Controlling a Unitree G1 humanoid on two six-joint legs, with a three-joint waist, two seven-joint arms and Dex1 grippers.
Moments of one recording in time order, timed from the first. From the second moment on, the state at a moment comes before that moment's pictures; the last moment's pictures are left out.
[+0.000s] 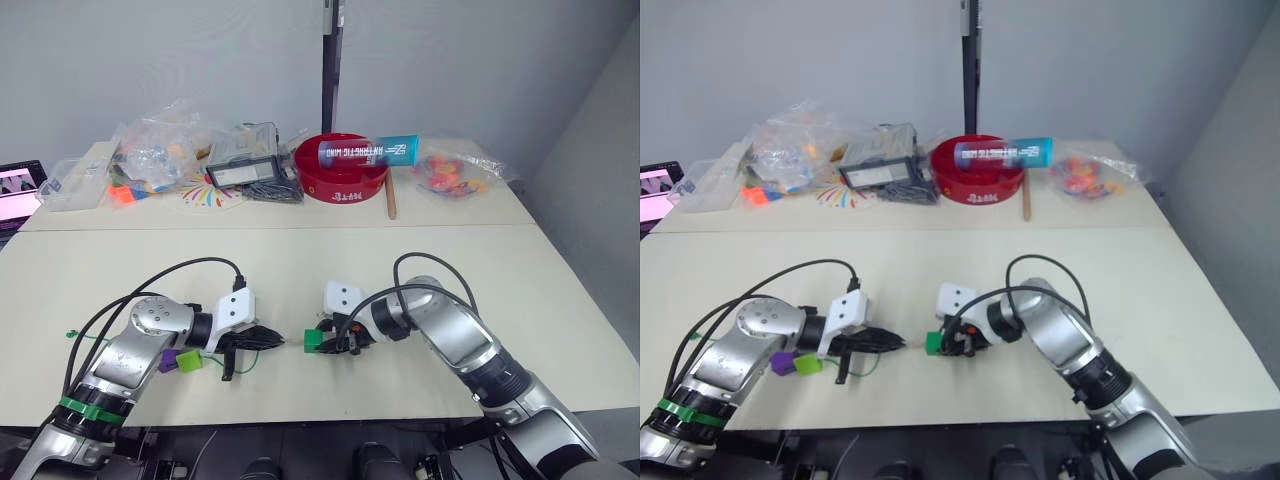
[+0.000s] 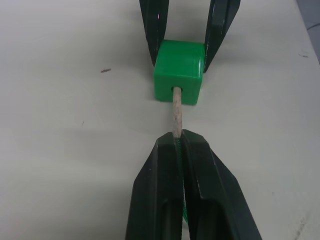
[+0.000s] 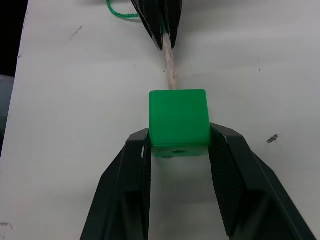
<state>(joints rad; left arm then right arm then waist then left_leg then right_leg) -0.35 0.74 -0.20 -0.04 -0.23 0.27 -1.24 -0.67 -0.45 0.50 -0.13 0.01 0.73 1.17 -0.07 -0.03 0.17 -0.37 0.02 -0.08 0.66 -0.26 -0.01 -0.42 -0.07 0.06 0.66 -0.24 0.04</state>
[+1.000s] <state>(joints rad) -0.37 0.72 -0.19 -0.12 -0.25 0.36 -1.25 -0.67 -0.44 0.52 -0.14 0.03 0.73 1.13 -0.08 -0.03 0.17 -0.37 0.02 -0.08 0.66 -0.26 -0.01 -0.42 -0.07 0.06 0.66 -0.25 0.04</state>
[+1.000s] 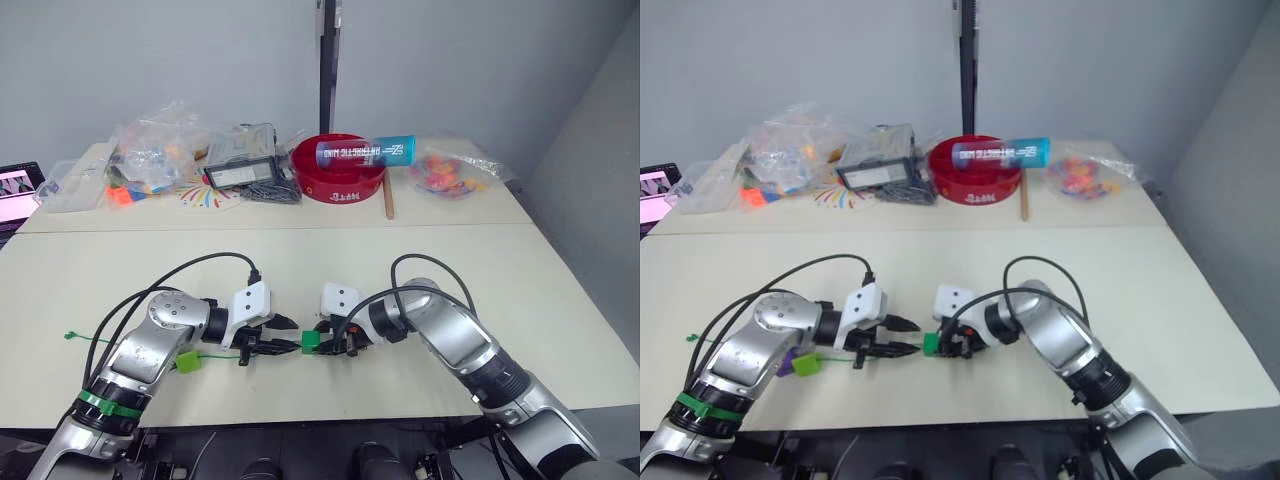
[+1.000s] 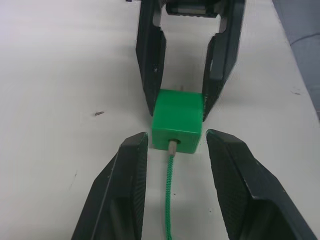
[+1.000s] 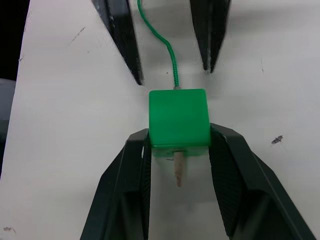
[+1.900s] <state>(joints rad) -0.26 0.76 -0.14 0.00 -0.25 0.25 -1.21 -0.67 -0.45 0.52 -0.14 0.05 0.74 1.13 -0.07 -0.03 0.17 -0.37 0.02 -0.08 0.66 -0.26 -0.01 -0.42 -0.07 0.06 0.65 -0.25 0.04</state>
